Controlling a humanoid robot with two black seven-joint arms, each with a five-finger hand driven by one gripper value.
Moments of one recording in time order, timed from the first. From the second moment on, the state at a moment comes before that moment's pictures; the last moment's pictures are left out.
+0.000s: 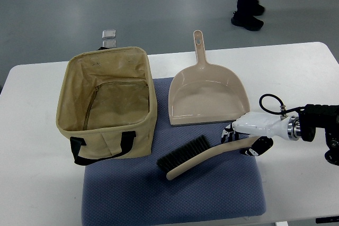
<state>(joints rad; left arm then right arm) 0.00 0.00 -0.11 -0.12 -0.07 -0.04 0.07 0.83 -0.79 0.05 1.49 -1.60 0.01 0.16</state>
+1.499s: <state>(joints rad) 0.00 0.00 -0.11 -0.12 -0.07 -0.04 0.07 1.51 -0.86 0.07 1.35 -1.44 -0.03 0.22</state>
